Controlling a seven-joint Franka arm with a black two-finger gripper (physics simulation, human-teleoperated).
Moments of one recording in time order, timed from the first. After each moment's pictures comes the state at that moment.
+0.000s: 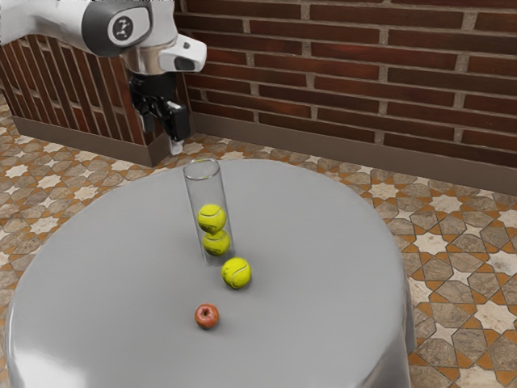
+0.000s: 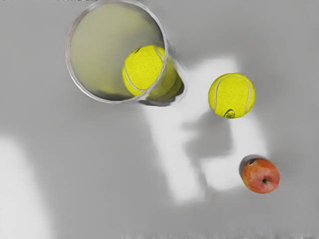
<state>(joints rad) 0.18 0.01 -0.31 -1.60 0.16 1.61 0.20</state>
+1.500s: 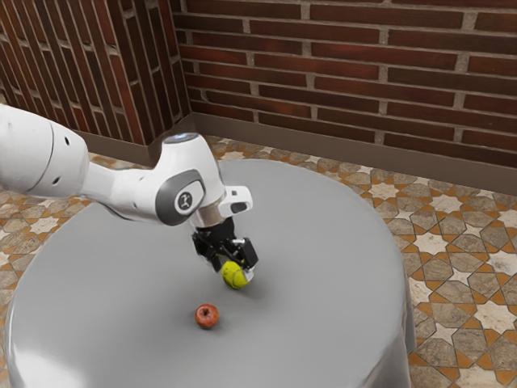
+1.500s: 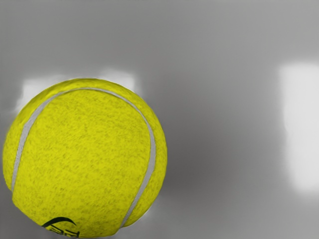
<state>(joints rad) 0.18 0.30 -0.34 -2.08 -0.14 2.39 0.04</state>
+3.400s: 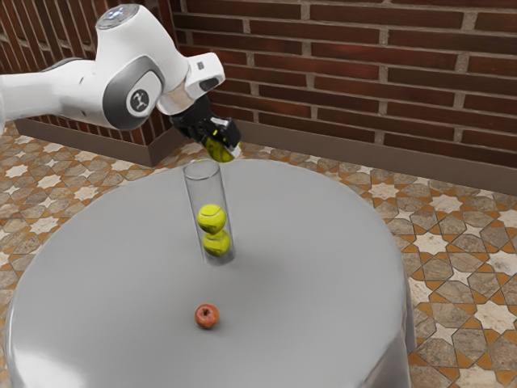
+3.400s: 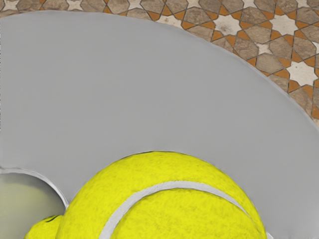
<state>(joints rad) 0.12 -0.03 -0.25 -1.93 -0.08 2.35 -0.01</state>
